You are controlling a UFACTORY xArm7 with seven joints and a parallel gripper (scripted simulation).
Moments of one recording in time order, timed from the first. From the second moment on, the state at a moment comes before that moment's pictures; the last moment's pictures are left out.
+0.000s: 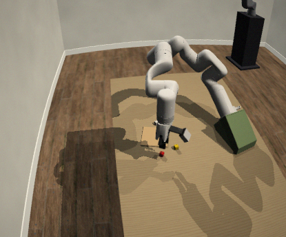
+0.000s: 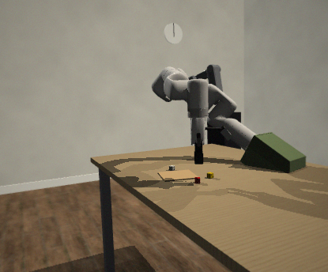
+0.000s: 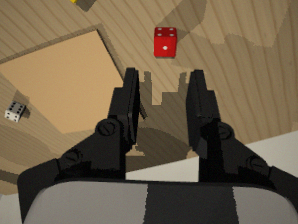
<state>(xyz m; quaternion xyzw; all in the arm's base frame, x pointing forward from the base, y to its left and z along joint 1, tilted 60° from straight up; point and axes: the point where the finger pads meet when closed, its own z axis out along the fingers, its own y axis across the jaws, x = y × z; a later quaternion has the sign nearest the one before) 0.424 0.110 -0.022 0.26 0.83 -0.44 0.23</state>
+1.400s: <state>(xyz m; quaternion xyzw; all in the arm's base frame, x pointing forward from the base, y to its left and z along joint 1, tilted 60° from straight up) 0.425 0.105 -0.025 0.26 0.83 -0.44 0.23</state>
